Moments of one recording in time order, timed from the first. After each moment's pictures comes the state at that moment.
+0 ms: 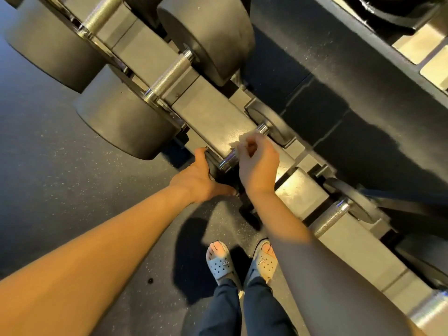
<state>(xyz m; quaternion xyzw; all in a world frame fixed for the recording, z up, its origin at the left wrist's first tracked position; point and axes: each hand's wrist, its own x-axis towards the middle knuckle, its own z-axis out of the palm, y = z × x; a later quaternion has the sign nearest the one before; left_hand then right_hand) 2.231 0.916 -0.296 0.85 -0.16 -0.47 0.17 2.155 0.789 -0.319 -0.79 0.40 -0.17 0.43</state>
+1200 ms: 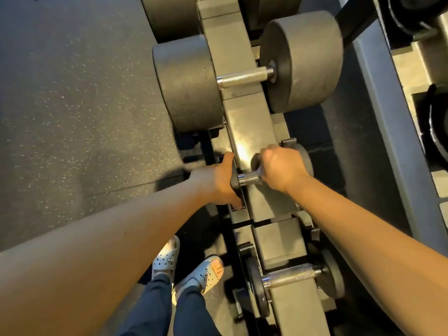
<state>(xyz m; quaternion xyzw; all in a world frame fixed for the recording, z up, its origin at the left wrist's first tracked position) 2.216 0.916 -0.298 0.86 -0.14 -0.43 0.21 2.228 0.734 -0.272 -0.96 -0.09 0.25 -0.10</state>
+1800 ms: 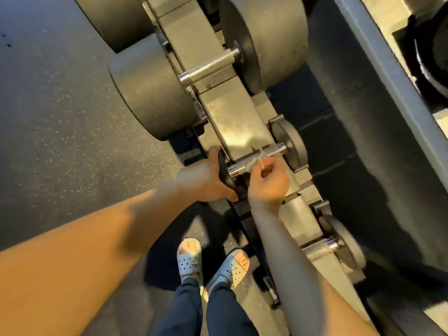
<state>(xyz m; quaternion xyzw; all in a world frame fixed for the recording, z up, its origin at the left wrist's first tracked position) 2.221 0.918 -0.305 0.86 -0.14 -0.44 0.23 2.138 0.784 -0.331 -0.83 0.35 -0.17 0.41</state>
